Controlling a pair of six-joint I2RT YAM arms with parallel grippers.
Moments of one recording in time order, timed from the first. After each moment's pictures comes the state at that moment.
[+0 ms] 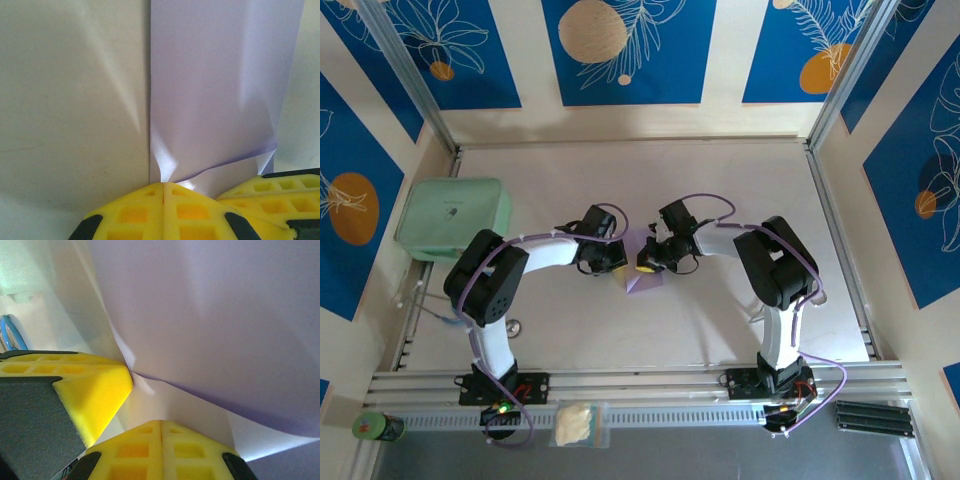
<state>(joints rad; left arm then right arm) -0.59 1.85 1.03 -0.25 0.31 -0.86 0.54 1.93 1.06 -0.23 -0.64 0.73</state>
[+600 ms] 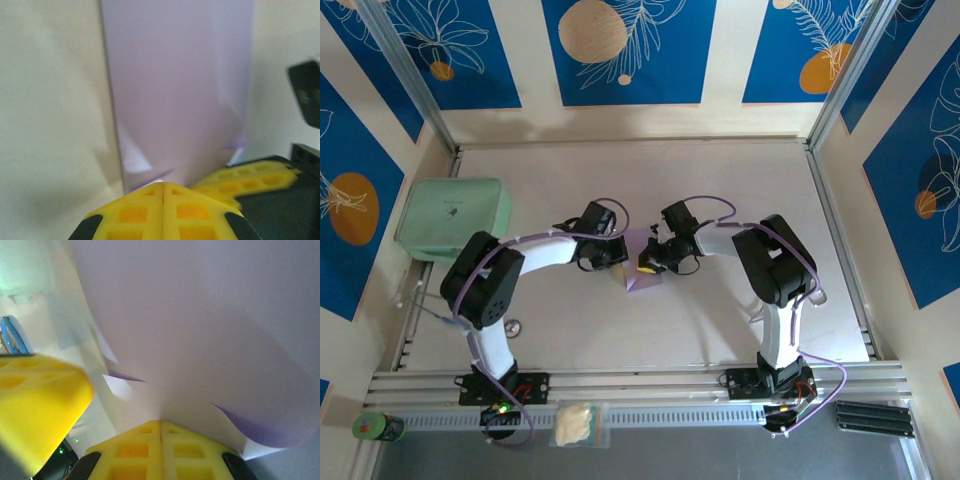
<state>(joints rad) -0.59 1.80 1.03 -0.22 0.30 -0.81 0.52 1.96 1.06 -0.20 -0.66 0.73</state>
